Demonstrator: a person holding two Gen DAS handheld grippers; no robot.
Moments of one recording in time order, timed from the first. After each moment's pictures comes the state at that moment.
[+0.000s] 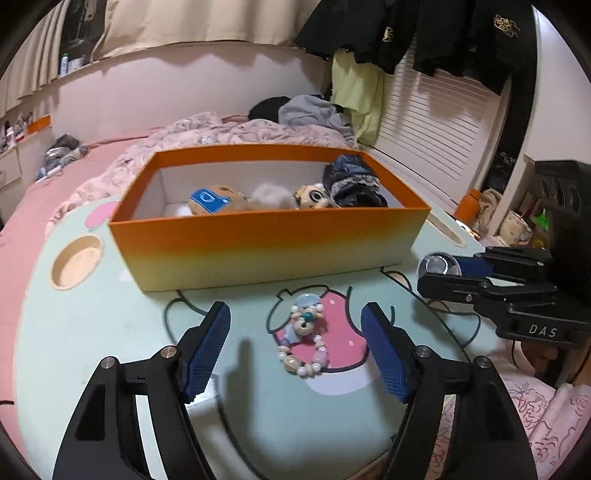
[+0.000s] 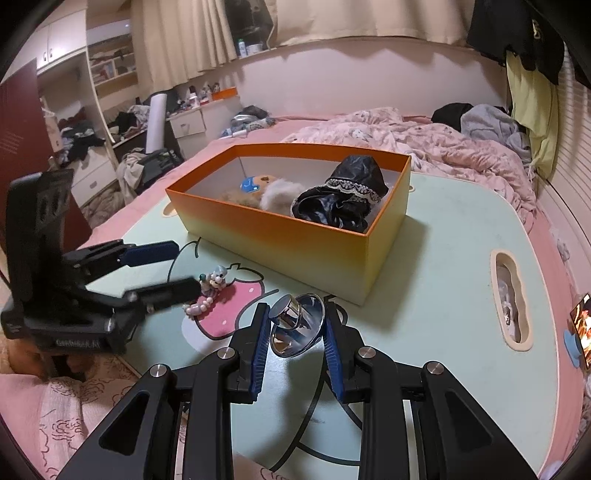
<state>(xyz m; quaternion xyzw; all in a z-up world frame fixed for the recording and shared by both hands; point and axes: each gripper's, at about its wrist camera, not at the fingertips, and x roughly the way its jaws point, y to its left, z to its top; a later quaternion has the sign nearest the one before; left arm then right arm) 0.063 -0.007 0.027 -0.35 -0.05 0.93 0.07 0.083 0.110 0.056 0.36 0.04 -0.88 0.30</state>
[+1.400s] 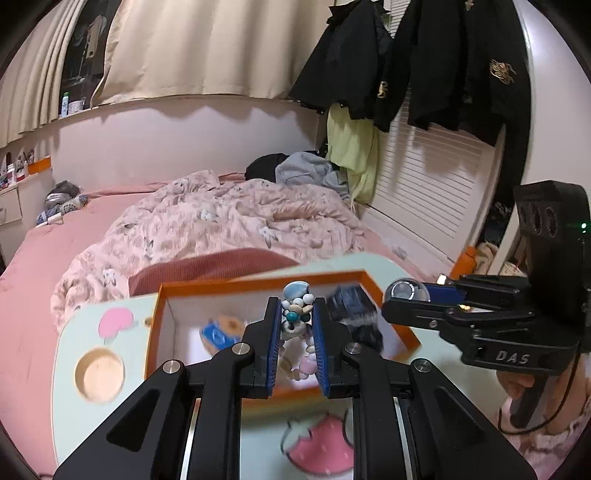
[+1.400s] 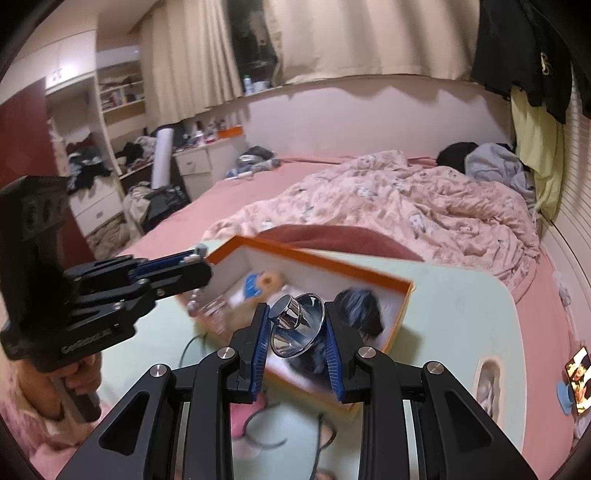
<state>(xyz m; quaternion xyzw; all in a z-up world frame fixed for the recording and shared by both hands) 0.011 -0.030 0.120 -0.25 -0.05 0.96 0.06 0.018 0.087 0.133 0.31 0.02 -0.90 0.31</state>
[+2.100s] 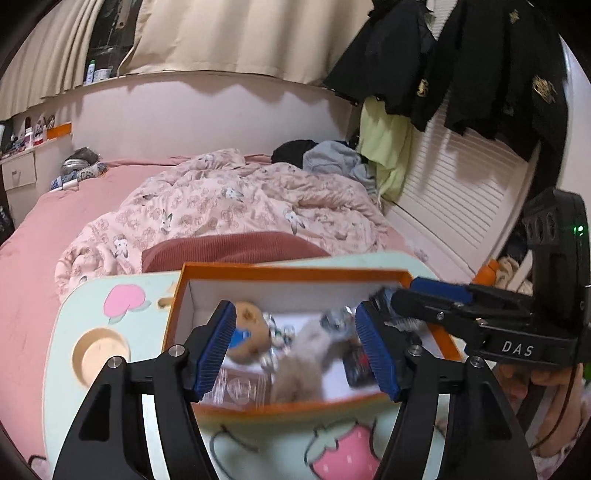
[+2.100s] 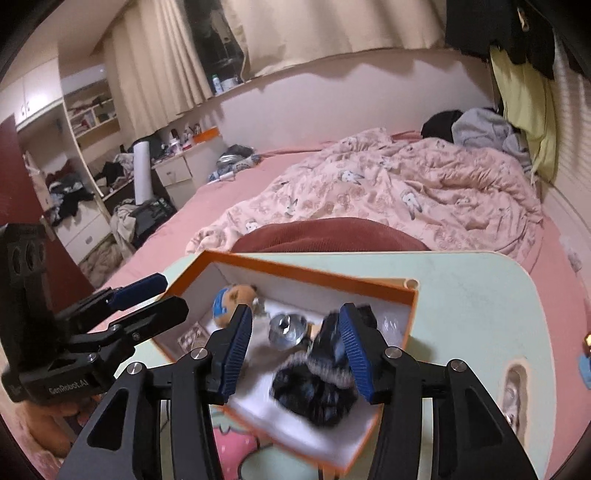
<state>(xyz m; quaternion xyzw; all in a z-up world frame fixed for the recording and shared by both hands) 0.011 -0.051 0.097 -0.28 -0.09 0.95 0.03 -0.007 0.084 0.118 0.33 -0.03 -0.90 0.29</state>
